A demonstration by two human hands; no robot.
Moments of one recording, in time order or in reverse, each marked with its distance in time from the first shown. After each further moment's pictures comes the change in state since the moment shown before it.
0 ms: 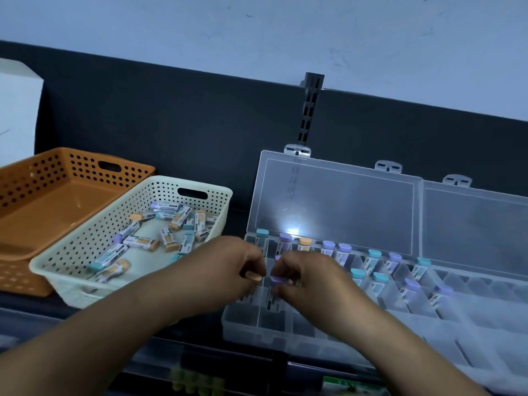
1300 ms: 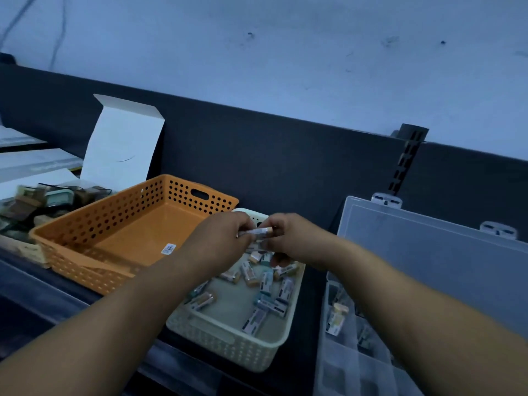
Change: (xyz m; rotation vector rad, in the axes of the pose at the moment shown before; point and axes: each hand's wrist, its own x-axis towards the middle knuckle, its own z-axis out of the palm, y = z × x) left_hand -0.014 -0.105 -0.083 0.002 0.482 -0.292; right_hand 0.169 -0.099 0.031 0.423 -0.396 -0.054
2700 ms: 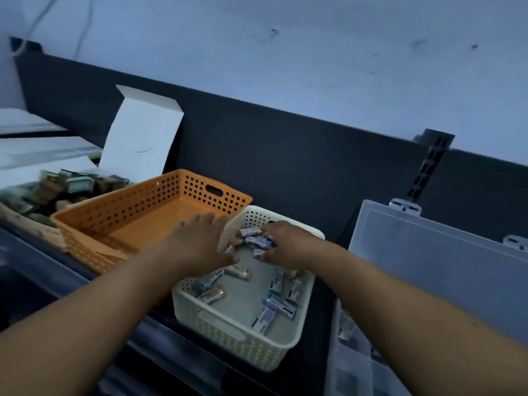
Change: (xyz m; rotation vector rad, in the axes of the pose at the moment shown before) left_hand -0.008 -0.057 -0.011 0.463 -0.248 -0.165; right_hand 0.045 0.006 0.028 -0.823 -0.010 -0.005
